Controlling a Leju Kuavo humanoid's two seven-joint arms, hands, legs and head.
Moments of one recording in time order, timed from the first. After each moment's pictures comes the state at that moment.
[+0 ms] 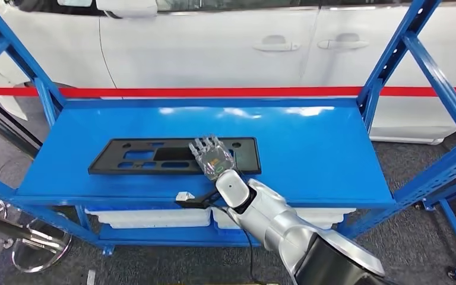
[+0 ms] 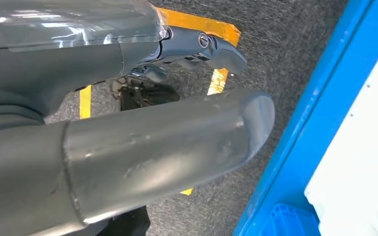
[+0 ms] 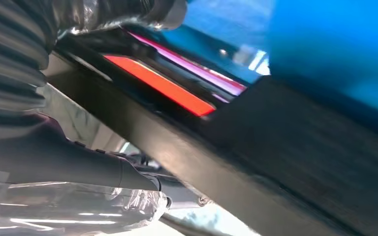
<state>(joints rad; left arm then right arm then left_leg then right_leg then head) -0.13 0.11 -0.61 -0.16 0.93 0.00 -0.48 -0.91 0.35 1.00 -0.38 1.31 -0.31 0.32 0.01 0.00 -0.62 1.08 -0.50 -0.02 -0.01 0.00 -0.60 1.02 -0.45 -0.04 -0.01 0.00</state>
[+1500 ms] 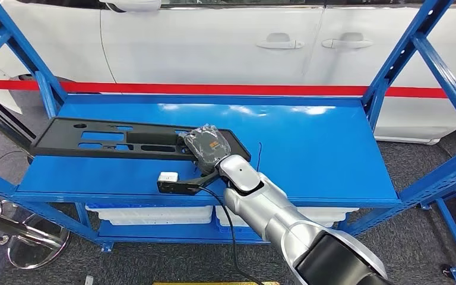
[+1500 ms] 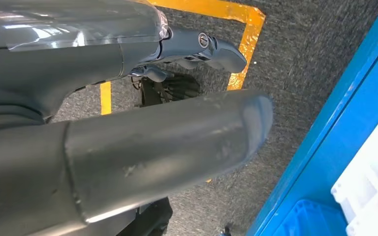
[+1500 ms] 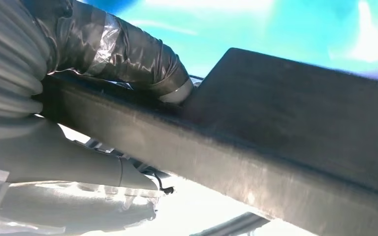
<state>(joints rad) -0.09 0.13 -0.61 -0.16 0.93 -0.11 -0.41 -0.88 0.35 0.73 -0.52 0.95 -0.50 -0.07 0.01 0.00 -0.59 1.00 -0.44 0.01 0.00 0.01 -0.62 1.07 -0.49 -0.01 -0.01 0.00</state>
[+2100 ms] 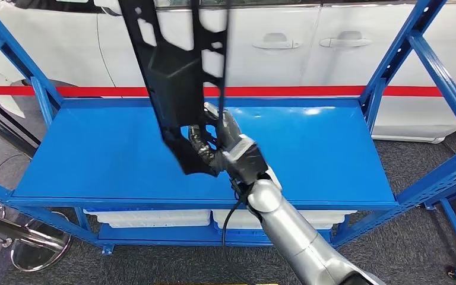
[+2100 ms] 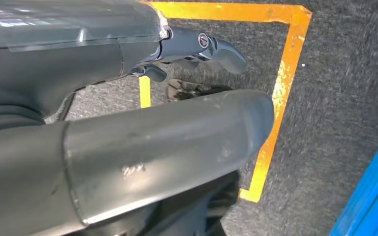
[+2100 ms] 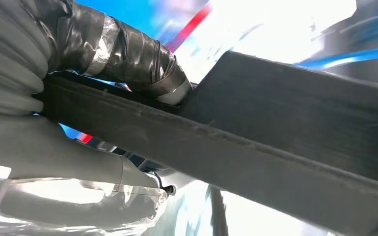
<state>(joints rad) -0.04 0.12 -0.67 -0.16 0.88 -0.02 -0.35 -0.59 0.19 0.61 -1.33 -0.16 -0.07 -0.41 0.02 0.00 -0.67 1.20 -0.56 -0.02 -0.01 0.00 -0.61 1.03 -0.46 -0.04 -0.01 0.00</state>
